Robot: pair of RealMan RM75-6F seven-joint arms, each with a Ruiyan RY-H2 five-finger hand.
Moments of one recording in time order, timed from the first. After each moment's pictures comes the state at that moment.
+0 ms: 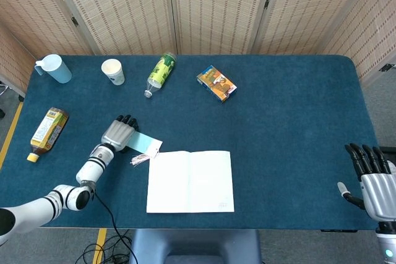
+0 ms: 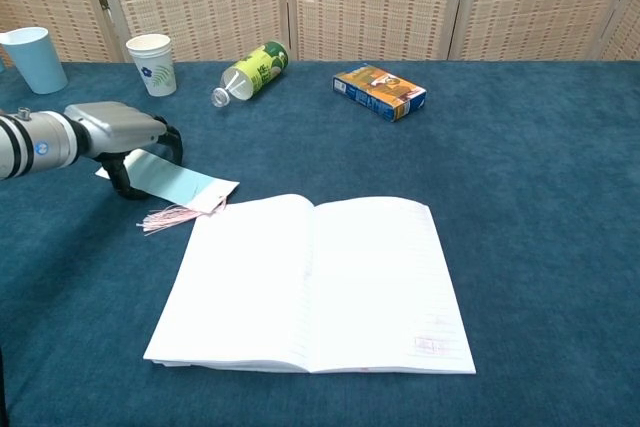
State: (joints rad) left arm -0.90 -1.58 -0.08 -1.06 0.99 0.66 0.49; right arm 0.02 -1.08 0.04 -1.65 -1.56 1.56 -0.08
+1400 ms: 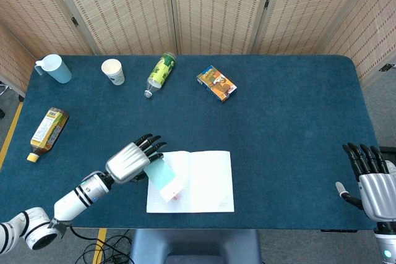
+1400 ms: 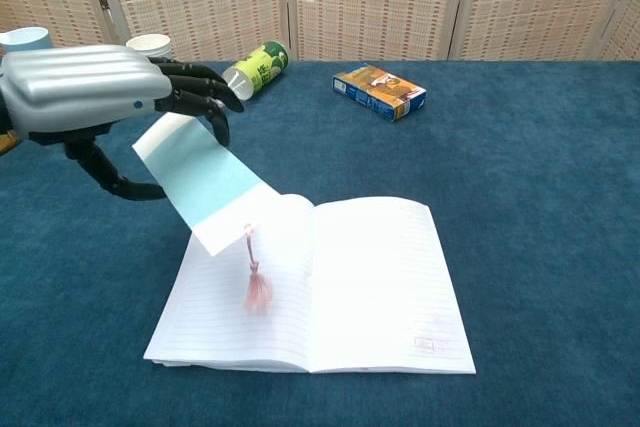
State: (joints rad) left arm -0.79 -1.24 0.02 -1.64 1.65 1.03 0.24; right arm 0.02 -1.08 0.05 -1.66 -1.58 1.57 -0.09
